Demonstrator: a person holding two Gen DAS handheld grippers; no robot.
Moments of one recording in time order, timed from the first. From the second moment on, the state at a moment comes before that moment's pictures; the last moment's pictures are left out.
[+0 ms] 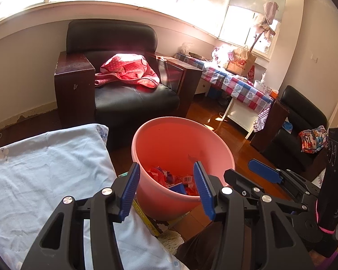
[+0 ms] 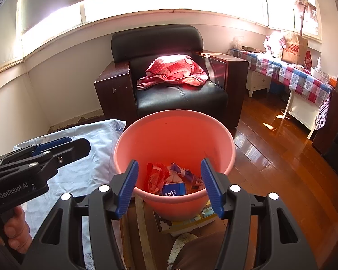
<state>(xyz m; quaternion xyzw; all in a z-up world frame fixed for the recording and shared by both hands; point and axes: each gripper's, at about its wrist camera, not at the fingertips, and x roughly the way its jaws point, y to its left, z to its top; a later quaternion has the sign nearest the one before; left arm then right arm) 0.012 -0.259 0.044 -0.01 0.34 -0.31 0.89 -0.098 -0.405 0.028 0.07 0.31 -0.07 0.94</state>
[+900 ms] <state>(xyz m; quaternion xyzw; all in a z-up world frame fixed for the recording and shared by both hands) -0.003 -0.235 0.055 -0.02 0.32 -0.27 0.91 -0.108 -0.378 0.036 0.04 0.29 -0.10 0.95</state>
